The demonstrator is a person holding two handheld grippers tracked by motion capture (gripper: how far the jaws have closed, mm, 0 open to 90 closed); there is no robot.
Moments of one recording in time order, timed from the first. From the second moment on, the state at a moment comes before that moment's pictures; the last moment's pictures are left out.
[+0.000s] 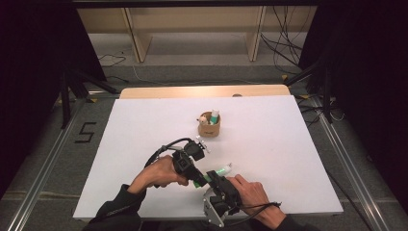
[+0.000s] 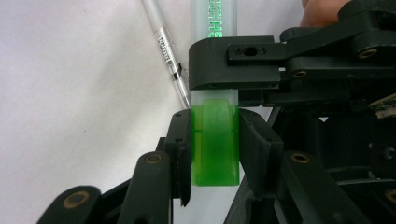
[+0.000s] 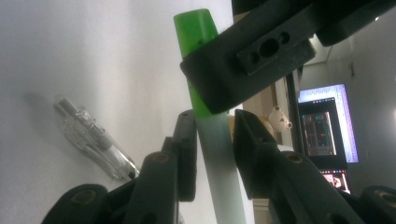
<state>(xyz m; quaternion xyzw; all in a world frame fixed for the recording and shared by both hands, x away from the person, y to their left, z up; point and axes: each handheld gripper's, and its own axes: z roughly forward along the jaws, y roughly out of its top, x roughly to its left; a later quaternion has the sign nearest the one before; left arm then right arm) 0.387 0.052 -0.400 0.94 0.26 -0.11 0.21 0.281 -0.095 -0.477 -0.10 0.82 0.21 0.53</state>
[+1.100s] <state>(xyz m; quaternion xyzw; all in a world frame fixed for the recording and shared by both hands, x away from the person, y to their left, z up) 0.393 0.109 -0.386 0.89 0.32 -0.02 0.33 0.294 -0.131 -0.464 -0.03 0.83 0.26 0.50</state>
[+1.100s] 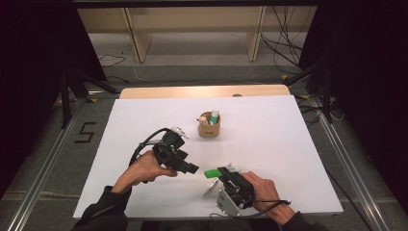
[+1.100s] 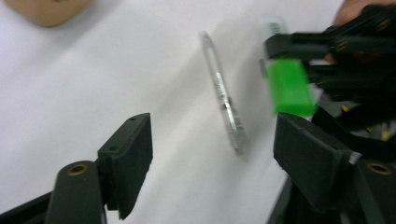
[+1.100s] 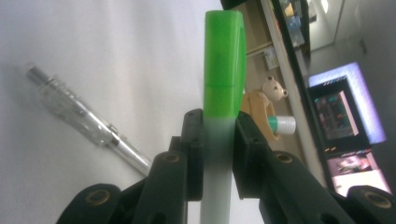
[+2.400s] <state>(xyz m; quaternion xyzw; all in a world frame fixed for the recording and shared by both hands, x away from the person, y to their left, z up) 0.346 0.175 -0.416 0.76 0.37 0.14 0.52 0.429 -0.171 -0.417 0.40 0.72 0.53 0.22</state>
